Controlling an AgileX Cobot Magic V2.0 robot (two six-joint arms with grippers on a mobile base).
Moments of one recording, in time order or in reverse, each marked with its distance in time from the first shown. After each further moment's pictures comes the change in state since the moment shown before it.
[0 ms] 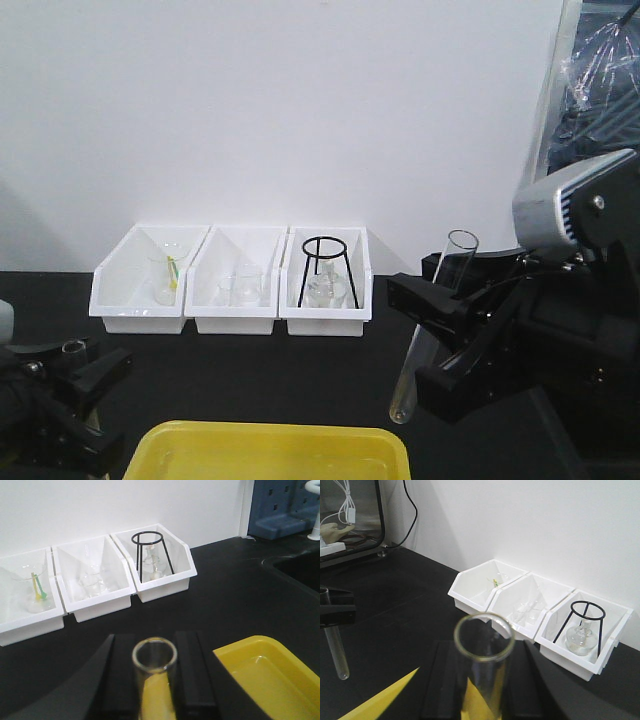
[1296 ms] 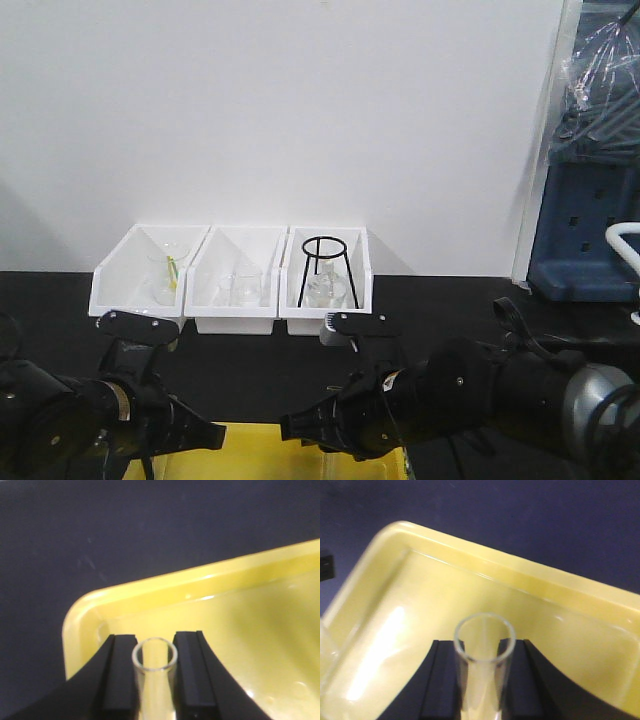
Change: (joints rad) left arm 0.000 0.618 -0.351 -0.007 0.329 -0.132; right arm -0.058 0.755 -0.251 0.000 0.203 0.384
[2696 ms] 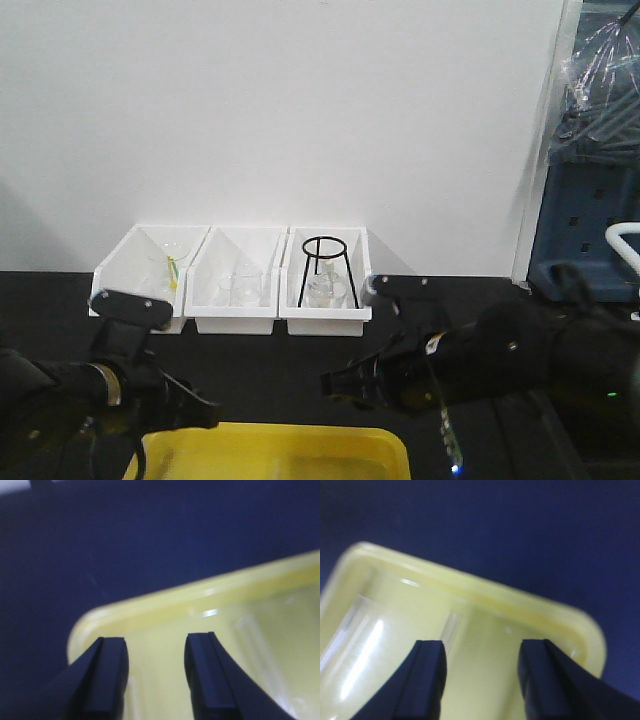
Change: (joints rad) left arm 0.000 -0.088 -0.003 0.062 -0.026 -0.020; right arm -0.072 -0.128 -0.016 -0.105 0.045 0.032
